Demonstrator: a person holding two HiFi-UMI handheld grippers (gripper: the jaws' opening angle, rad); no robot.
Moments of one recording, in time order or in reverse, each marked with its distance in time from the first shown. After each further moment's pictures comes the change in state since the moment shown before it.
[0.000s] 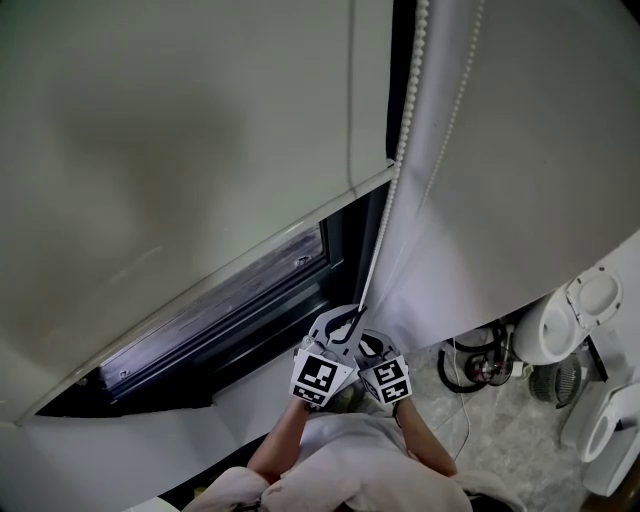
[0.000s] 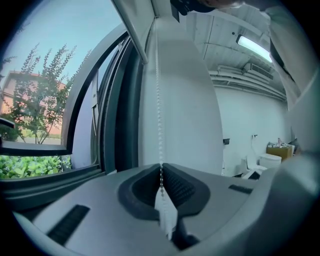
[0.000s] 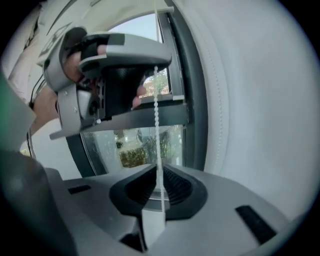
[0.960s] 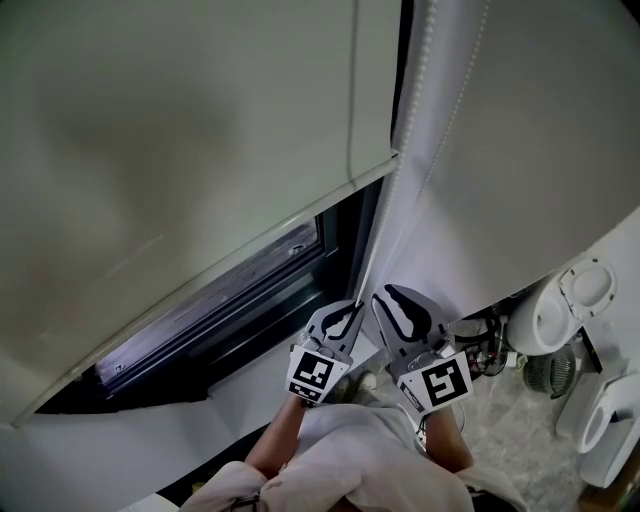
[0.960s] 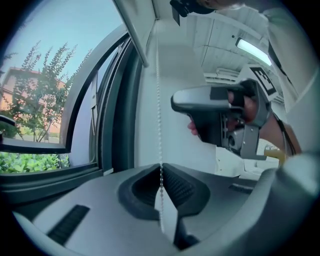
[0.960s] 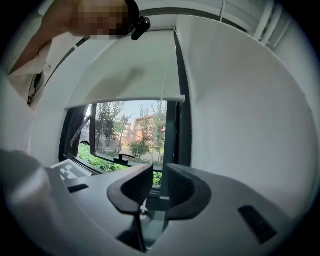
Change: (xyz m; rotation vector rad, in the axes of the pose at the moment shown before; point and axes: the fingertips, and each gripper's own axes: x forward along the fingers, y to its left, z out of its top) left arm -0.008 -0.010 0.005 -0.014 -0.012 -0.021; right arm -0.138 -0.004 0.235 -0.182 -0.442 -0.096
